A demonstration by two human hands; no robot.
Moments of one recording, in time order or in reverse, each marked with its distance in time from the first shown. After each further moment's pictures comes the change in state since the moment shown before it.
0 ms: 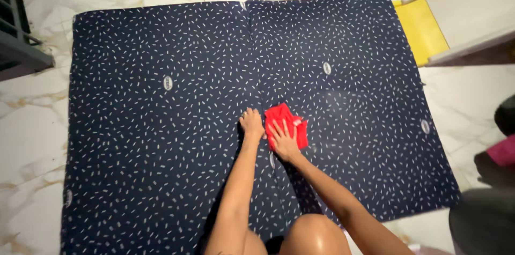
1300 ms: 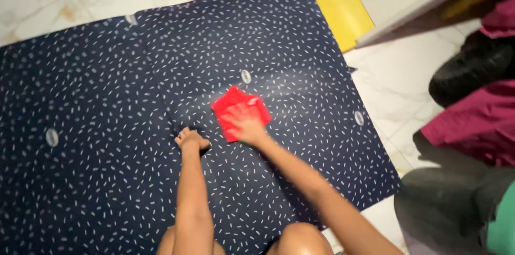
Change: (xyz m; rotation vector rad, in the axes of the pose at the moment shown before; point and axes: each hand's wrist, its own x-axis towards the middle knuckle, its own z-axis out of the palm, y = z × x) left_hand 0.105 0.097 0.051 0.182 -0.424 -0.196; right_hand 0.066 0.237 -0.020 0.261 0.186 -0.024
